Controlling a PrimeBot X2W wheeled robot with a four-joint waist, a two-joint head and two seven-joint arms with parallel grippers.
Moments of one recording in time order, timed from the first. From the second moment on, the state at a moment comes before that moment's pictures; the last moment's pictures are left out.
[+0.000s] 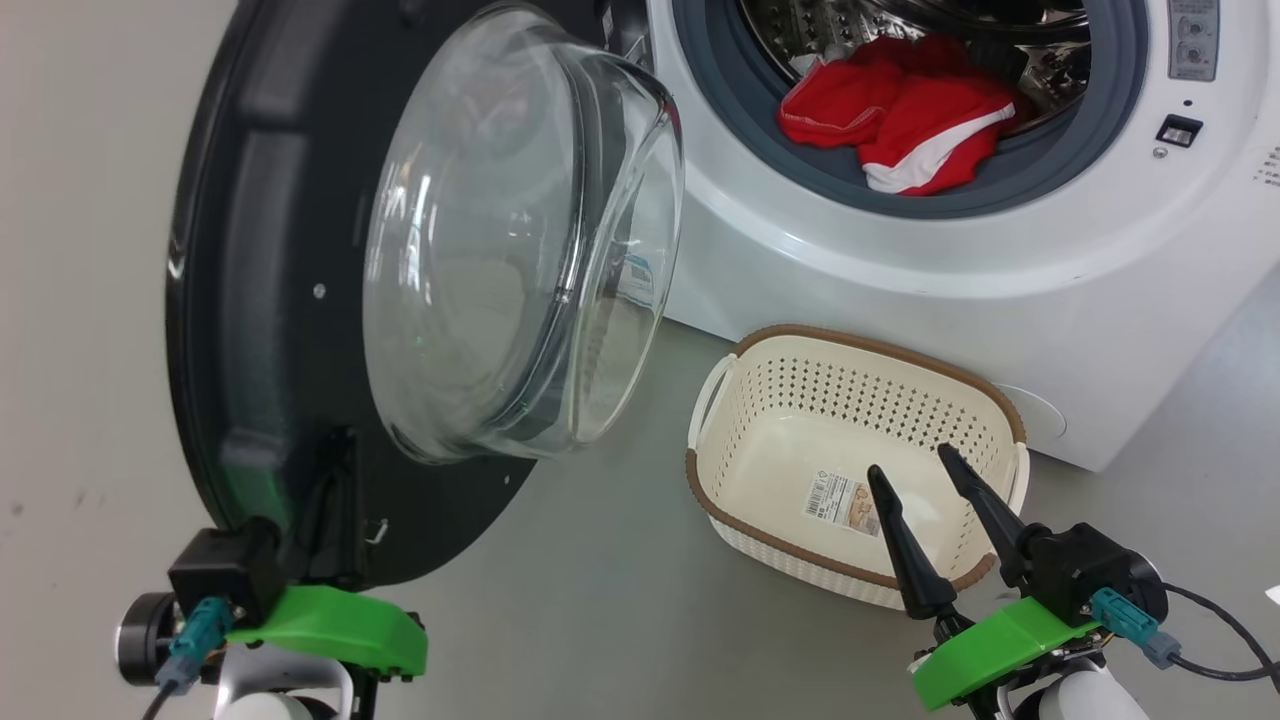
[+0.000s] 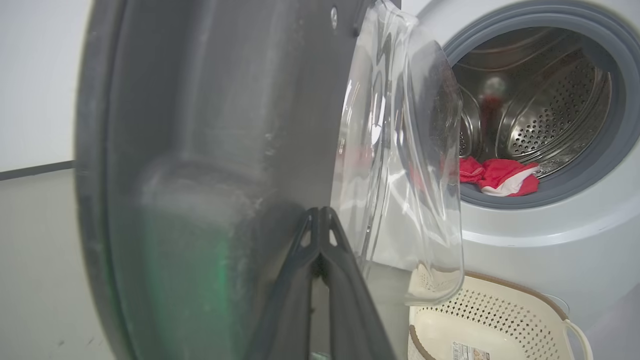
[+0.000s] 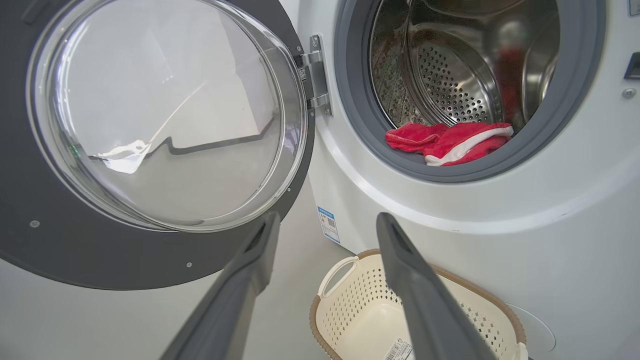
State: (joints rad) left arm -0.22 0.18 -0.22 0.16 -0.37 0.21 -0.16; right arm -0.11 -0.05 0.14 0.28 0.25 0.12 -0.26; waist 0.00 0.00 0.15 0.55
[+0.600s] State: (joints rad) left arm -0.34 0.20 -0.12 0.35 -0.42 0.21 -0.24; right arm -0.12 -0.05 0.14 0.29 0.20 0.12 -0.26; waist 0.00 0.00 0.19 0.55
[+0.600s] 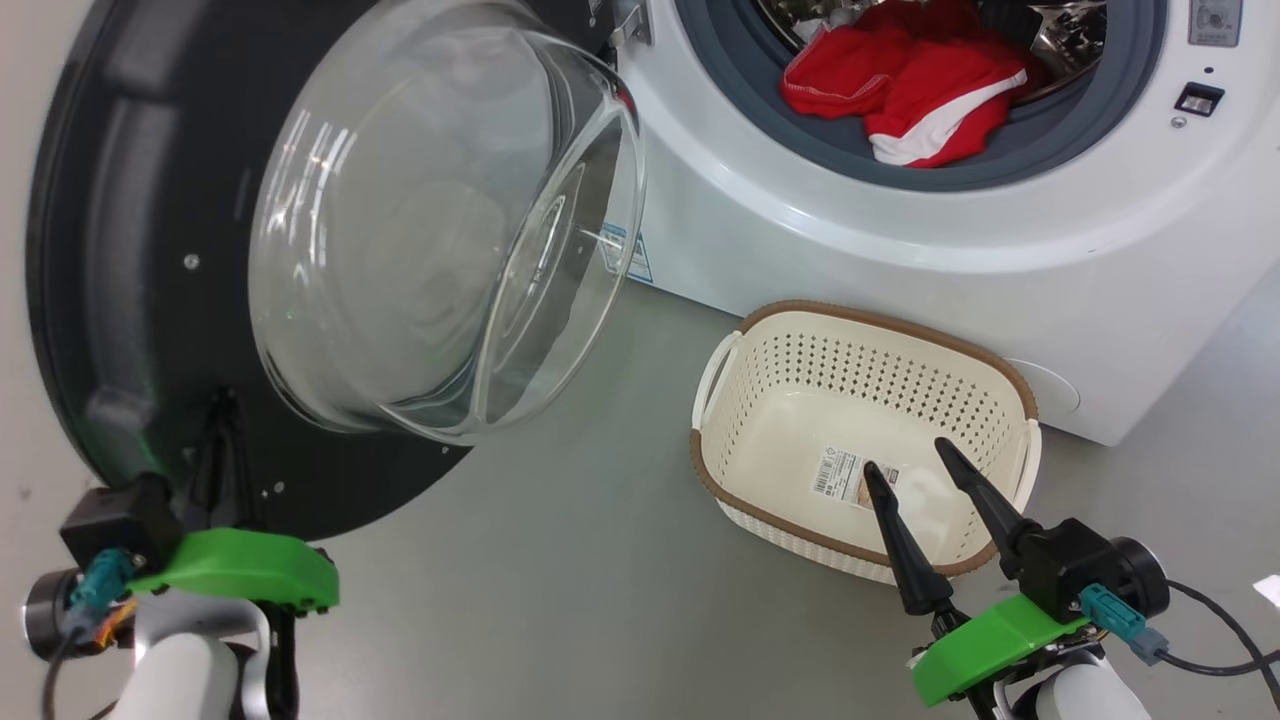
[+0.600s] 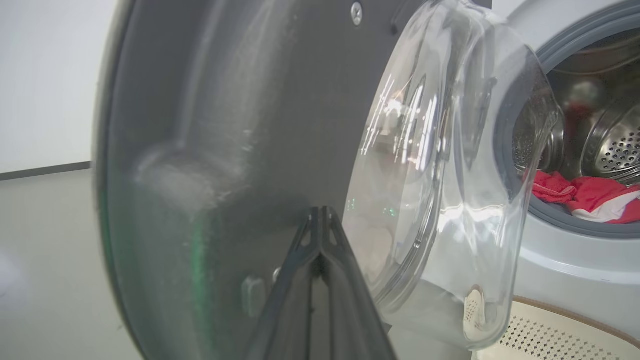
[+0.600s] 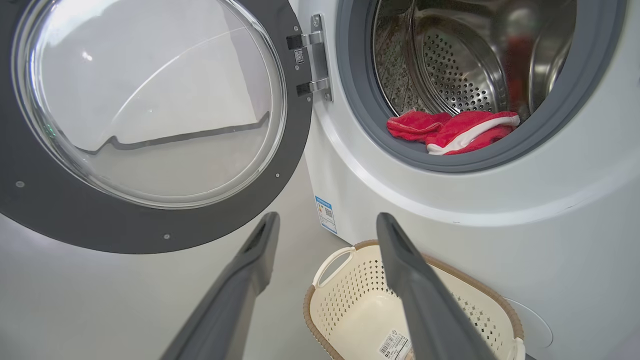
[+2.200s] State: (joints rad) left arm -0.58 0.10 0.39 0.67 -0.20 0.00 -0.26; right arm -0.13 -0.06 0.14 0.24 0.11 0.12 -0.22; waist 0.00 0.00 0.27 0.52
